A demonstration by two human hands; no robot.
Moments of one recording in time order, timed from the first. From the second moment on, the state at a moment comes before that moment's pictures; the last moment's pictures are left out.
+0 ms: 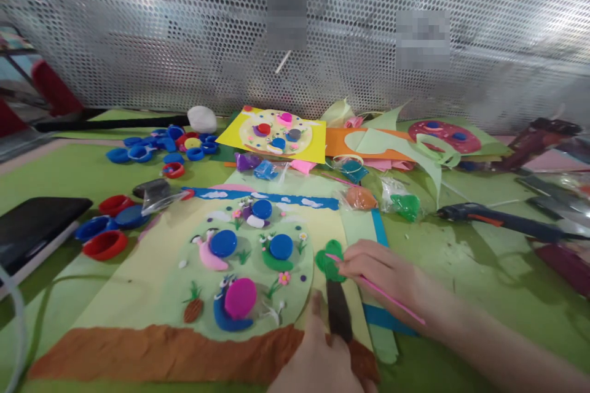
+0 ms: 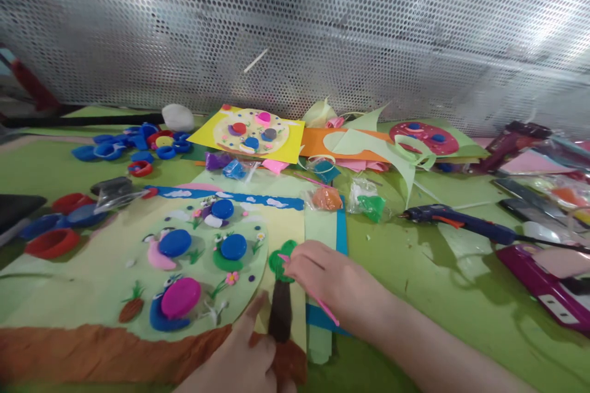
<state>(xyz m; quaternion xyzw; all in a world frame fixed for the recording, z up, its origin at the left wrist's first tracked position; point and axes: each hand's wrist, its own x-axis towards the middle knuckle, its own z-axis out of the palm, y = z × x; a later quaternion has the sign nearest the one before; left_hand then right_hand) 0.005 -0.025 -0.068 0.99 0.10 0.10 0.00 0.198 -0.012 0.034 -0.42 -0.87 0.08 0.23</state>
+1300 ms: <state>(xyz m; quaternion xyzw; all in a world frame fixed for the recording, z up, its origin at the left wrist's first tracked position) 0.002 -0.028 -0.078 0.99 0.11 0.08 0.01 0.196 -0.016 0.031 -0.54 -0.70 0.33 0.32</state>
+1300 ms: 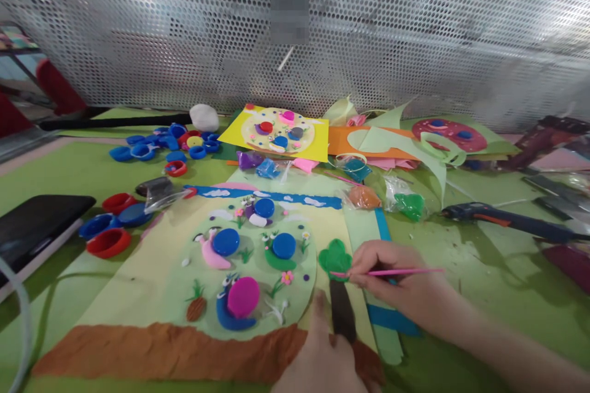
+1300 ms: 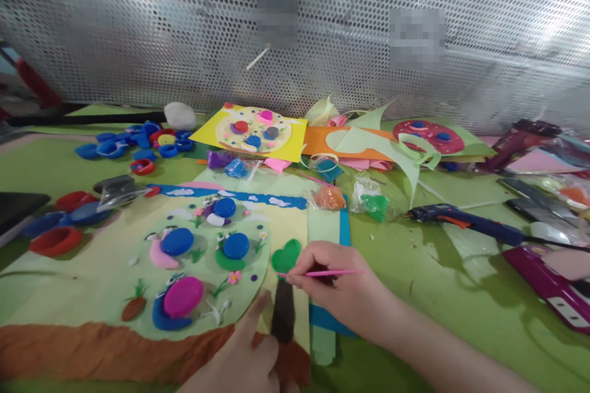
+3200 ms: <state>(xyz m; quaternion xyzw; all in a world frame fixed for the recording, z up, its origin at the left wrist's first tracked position) 0.019 -0.013 0.002 0.98 0.04 0.15 -0.13 0.195 0.003 0.023 -0.63 -0.51 0.44 0.38</state>
